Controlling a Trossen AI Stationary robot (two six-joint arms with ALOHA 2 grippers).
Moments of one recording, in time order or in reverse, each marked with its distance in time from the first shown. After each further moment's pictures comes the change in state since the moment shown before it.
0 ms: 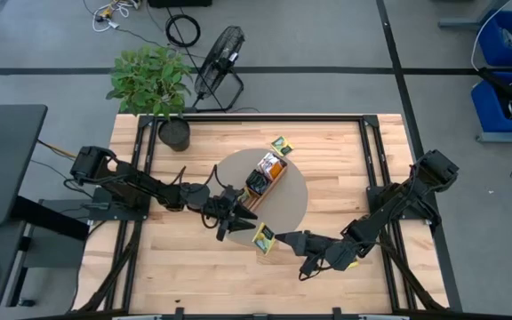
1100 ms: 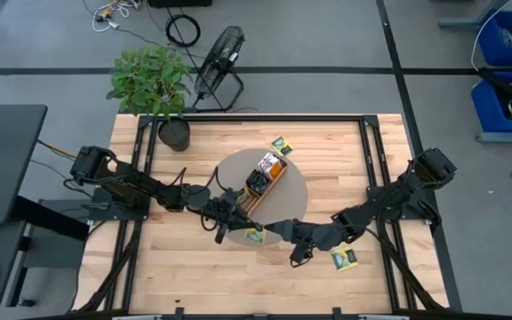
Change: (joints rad) left arm -0.006 -0.001 0.000 -0.027 0.018 0.057; right arm -0.159 -0.001 0.000 0.039 -0.219 -0.038
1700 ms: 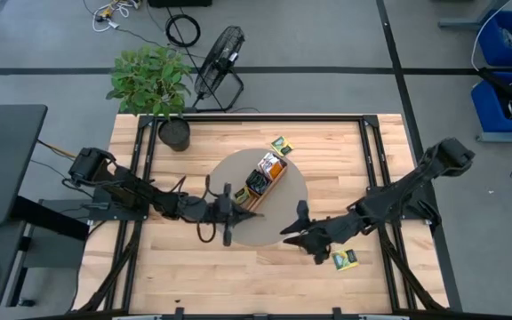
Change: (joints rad) left arm -0.104 -0.002 -0.001 -0.015 -0.437 0.393; right arm 0.013 -0.222 -0.017 -0.347 -0.274 1.066
